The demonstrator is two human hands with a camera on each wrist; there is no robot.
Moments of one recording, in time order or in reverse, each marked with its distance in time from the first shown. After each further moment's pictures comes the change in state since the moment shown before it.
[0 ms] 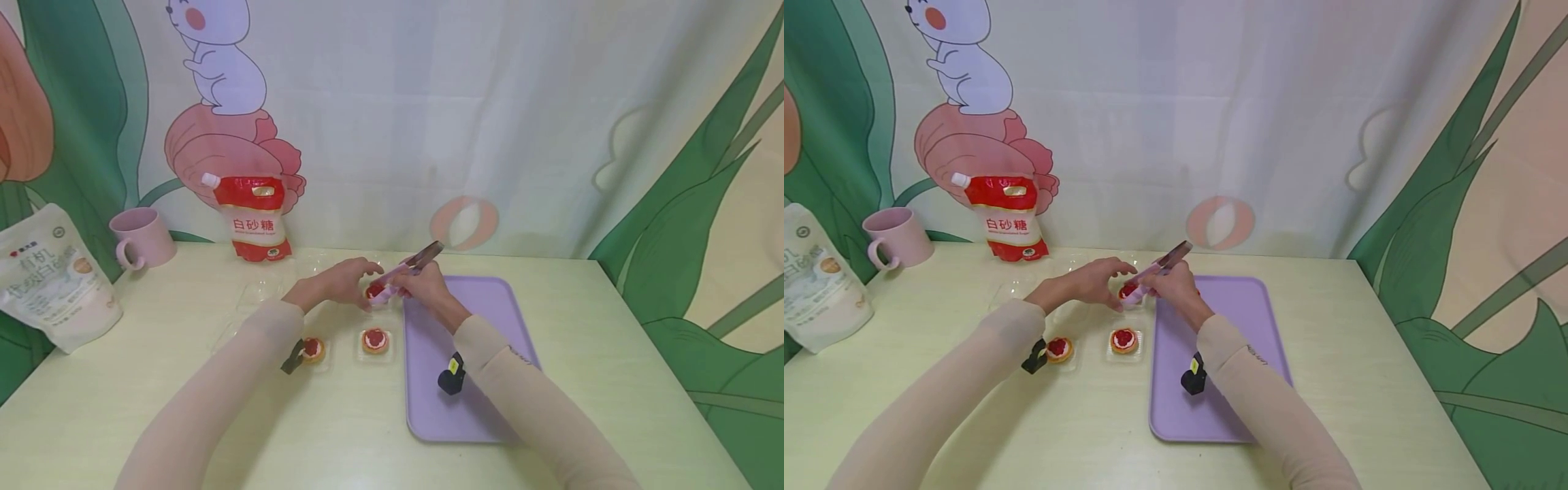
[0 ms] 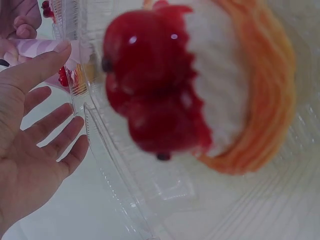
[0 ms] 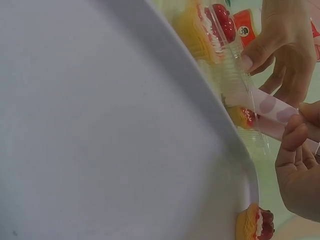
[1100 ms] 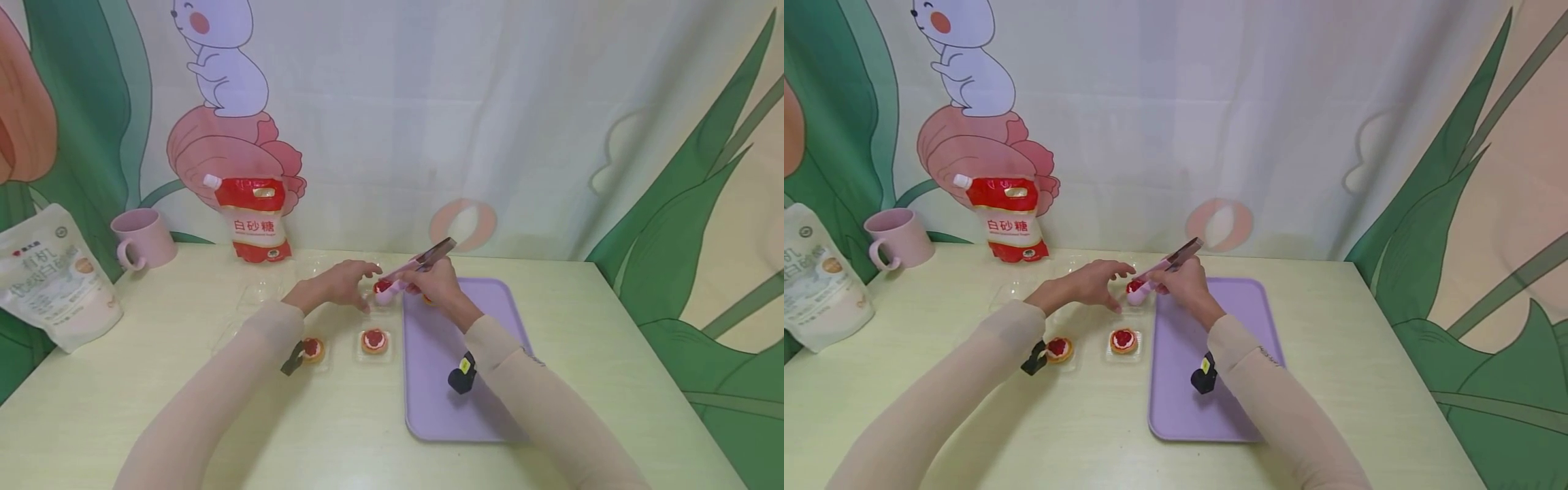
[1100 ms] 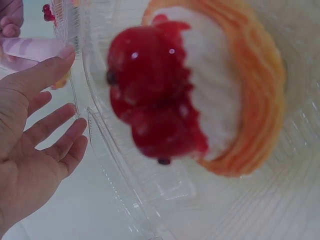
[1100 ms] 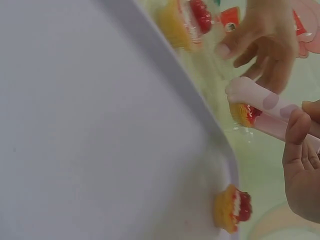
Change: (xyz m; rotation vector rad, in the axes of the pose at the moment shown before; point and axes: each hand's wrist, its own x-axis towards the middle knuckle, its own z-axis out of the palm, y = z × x) left_hand -0.005 0.004 -0.001 0.029 0.011 -0.010; right_hand -0.009 -0.013 -0.018 -0.053 0.059 -0.039
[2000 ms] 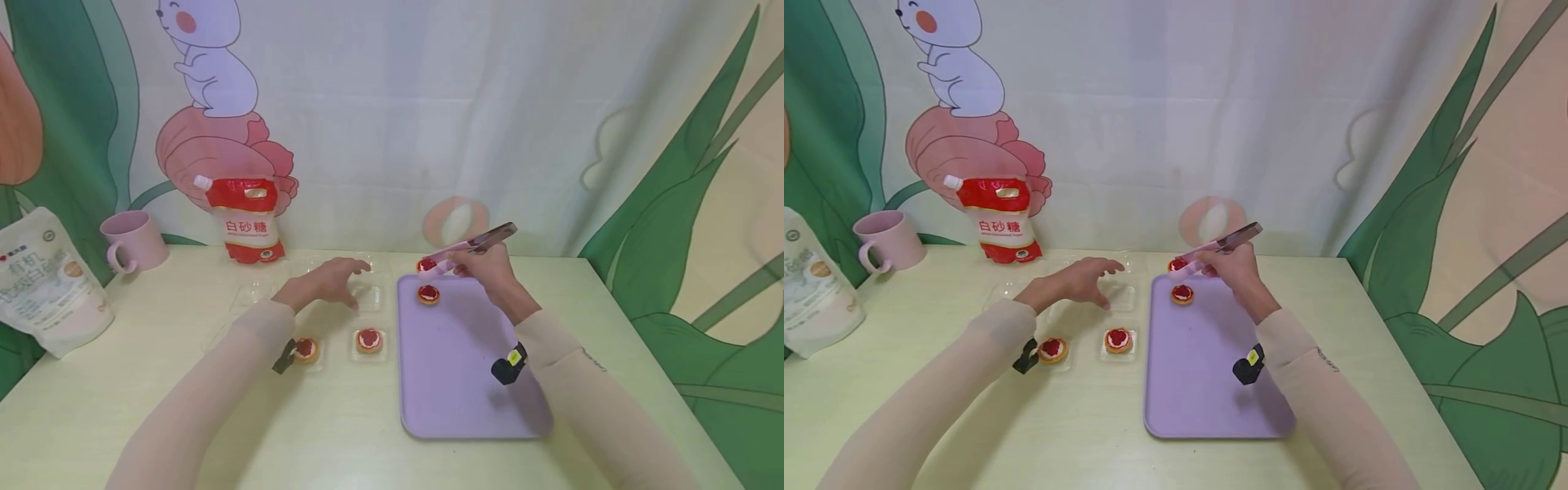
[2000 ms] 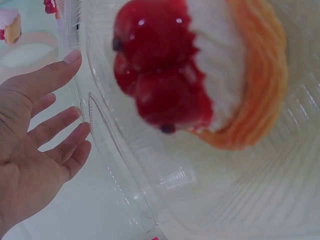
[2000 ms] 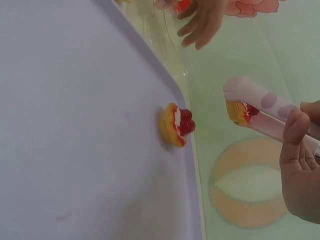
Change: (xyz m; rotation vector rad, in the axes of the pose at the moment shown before) left_hand -0.005 -0.002 -0.004 -0.016 0.003 -0.042; right_hand -0.011 -0.012 -0.092 0.024 0.059 -0.101
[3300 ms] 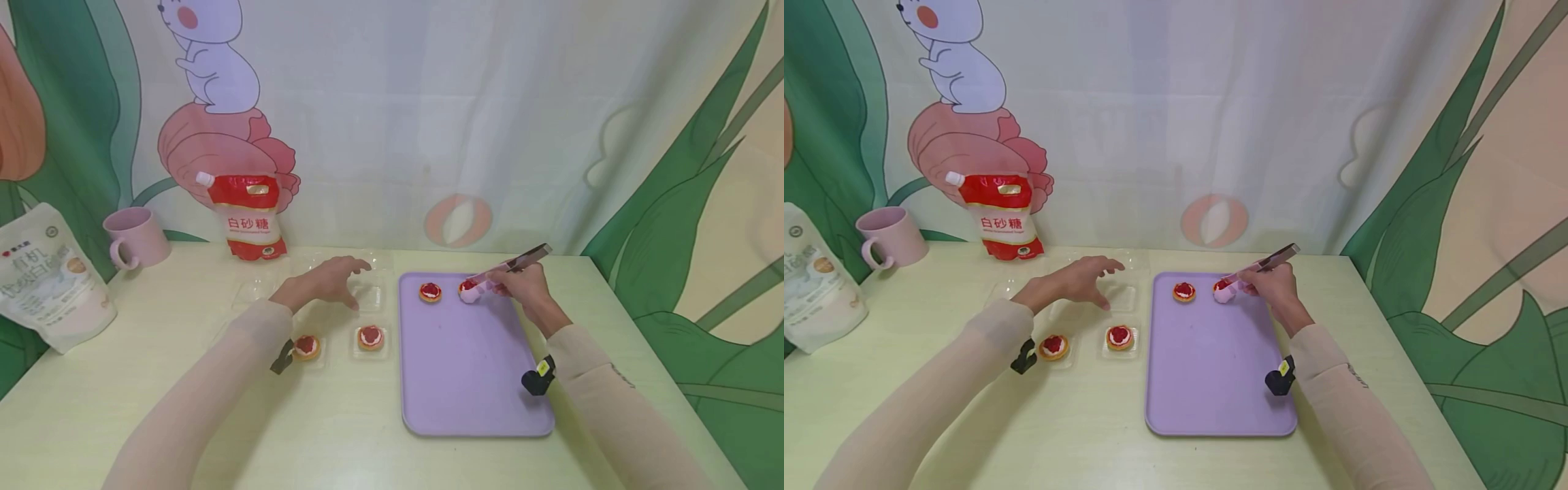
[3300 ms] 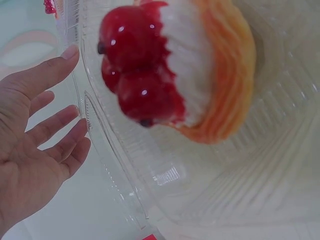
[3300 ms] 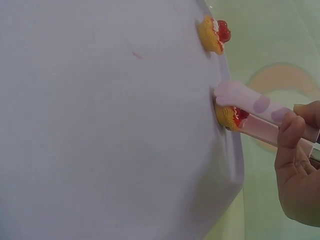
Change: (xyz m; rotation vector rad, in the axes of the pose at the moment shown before) left_hand -0.005 -0.002 0.000 0.003 -0.004 0.002; right_hand -0.007 0.048 -0.053 -0.176 0.151 0.244
